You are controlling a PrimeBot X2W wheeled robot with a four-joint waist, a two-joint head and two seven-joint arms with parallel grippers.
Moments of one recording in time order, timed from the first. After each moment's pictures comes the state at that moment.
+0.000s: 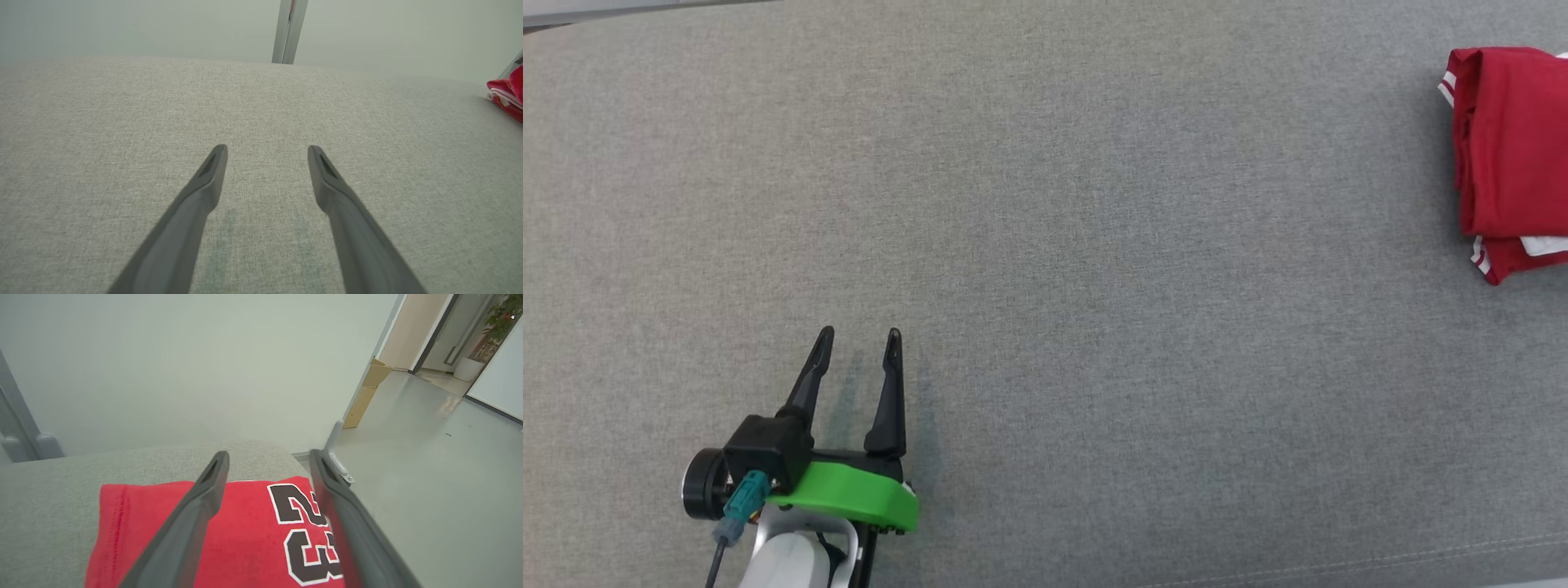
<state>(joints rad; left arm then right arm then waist) -0.14 0.11 -0.26 0.20 -0.31 0.00 -0.26 -0.82 -0.35 -0.50 0.81 -0.18 0.13 -0.21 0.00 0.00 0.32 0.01</state>
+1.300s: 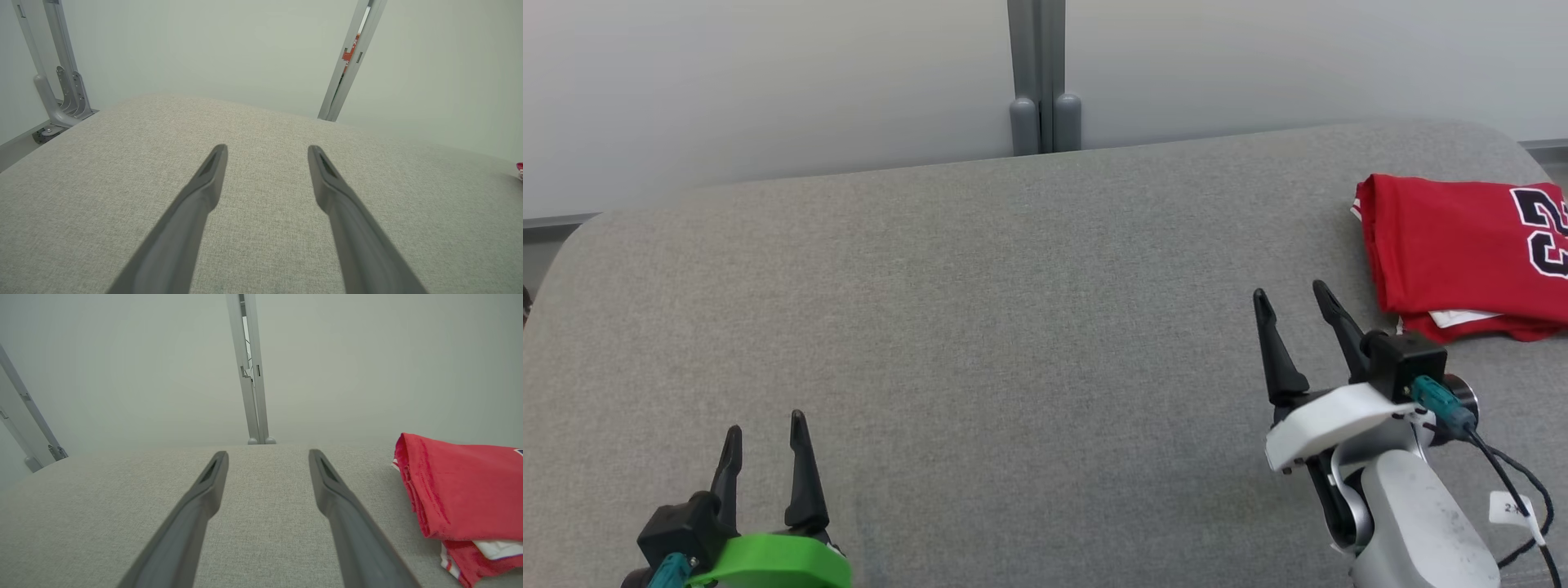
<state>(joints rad) 0.01 0.07 -0.04 0.23 -0.35 0.01 -0.26 -0.29 -0.05 0.08 0.43 0.16 0.13 -0.26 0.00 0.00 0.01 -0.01</state>
